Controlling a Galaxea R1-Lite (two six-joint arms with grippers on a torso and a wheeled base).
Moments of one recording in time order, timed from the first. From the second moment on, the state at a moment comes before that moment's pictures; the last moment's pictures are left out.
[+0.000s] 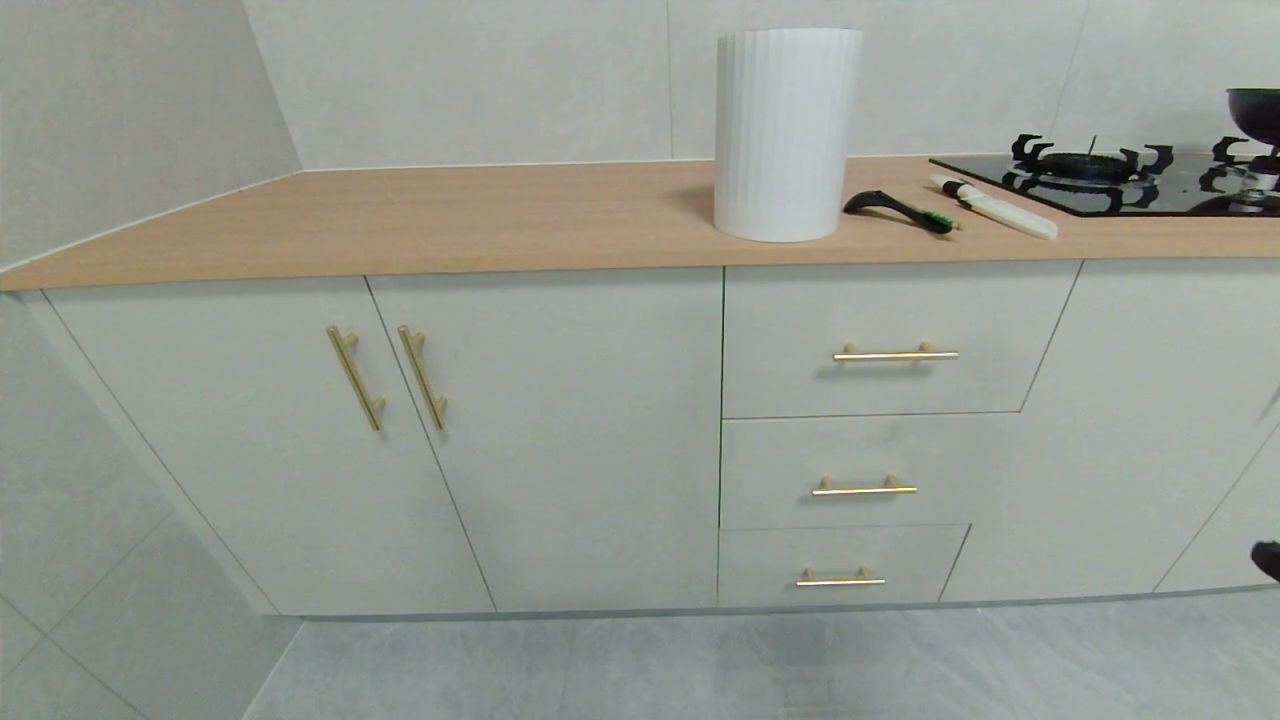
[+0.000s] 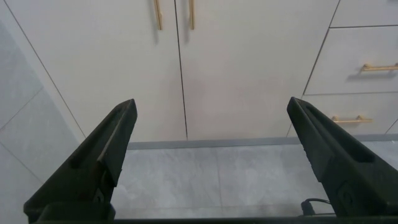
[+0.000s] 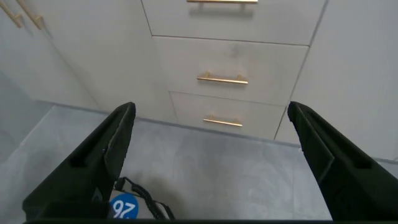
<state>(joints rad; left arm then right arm) 0.00 0.00 0.00 0.00 -0.01 0.00 0.07 0.77 -0.52 -0.03 0.22 0.03</state>
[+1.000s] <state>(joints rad) 0.00 0.00 0.00 0.00 -0.01 0.00 0.20 1.61 -0.82 -0.35 0.12 0.01</state>
